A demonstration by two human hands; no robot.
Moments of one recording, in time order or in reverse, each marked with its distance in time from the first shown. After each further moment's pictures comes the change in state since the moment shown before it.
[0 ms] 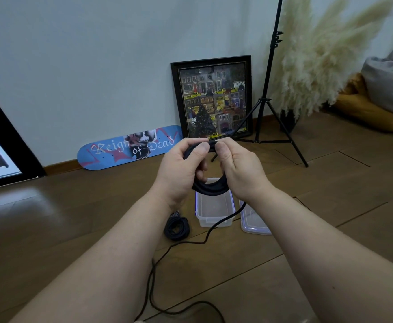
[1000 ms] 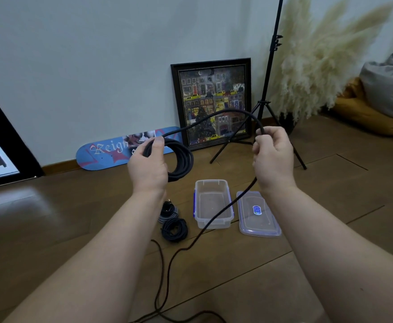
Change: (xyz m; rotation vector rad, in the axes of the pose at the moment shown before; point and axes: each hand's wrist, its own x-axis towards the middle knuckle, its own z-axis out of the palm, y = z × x) left_hand 0.030 -0.023 -0.037 -0.029 0.614 0.085; right_hand 0.010 0.002 -0.030 0.532 0.449 0.354
